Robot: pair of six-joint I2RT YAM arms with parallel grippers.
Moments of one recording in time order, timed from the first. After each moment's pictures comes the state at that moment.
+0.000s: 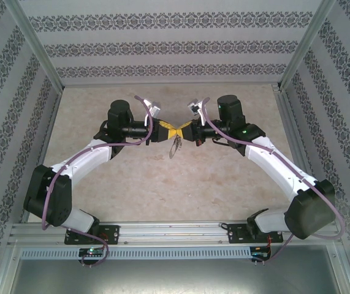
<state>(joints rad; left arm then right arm) -0.39 1.48 0.99 0.32 1.11 -0.35 0.45 1.35 1.13 -0.29 -0.85 0.12</state>
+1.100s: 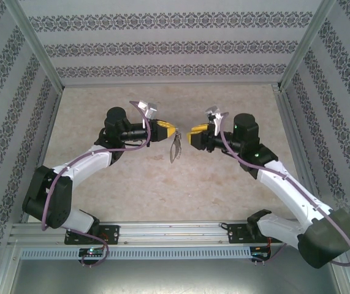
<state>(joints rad) -0.39 1.46 0.88 0.58 1.00 -0.42 0.43 1.08 0.80 -0.02 -0.63 0.27</state>
